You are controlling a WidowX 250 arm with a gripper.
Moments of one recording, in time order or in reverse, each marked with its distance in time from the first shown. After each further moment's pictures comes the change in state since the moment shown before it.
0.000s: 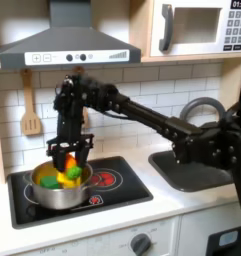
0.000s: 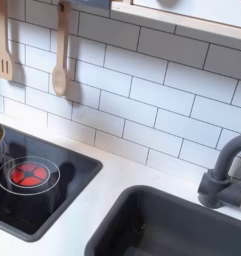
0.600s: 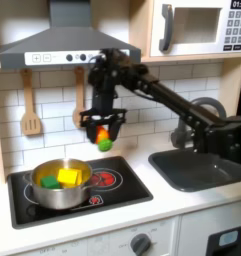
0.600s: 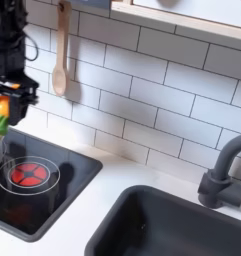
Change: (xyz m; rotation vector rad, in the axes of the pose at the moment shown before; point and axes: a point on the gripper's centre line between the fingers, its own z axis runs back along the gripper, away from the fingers) arm -0.007 -0.071 0.051 -0.068 -0.086 -0.205
